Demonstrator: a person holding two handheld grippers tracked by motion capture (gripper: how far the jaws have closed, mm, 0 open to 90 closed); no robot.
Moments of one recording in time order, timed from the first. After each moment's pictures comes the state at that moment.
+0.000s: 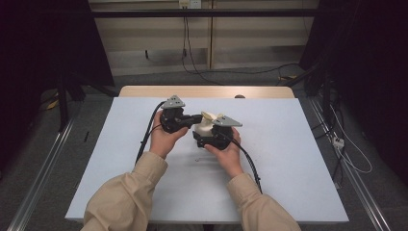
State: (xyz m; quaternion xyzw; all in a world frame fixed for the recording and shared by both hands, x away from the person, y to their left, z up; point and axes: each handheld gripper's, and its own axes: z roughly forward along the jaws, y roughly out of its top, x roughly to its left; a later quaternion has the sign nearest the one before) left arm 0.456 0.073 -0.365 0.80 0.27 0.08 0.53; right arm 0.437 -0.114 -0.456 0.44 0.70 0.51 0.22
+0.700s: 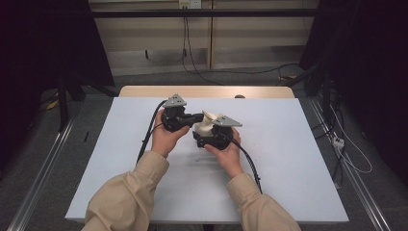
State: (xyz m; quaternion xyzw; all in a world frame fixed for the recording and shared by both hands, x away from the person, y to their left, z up) left arm 0.458 0.069 -0.364 0.80 0.27 0.08 0.53; right arm 0.437 -0.114 -0.456 0.44 0.70 0.51 0.22
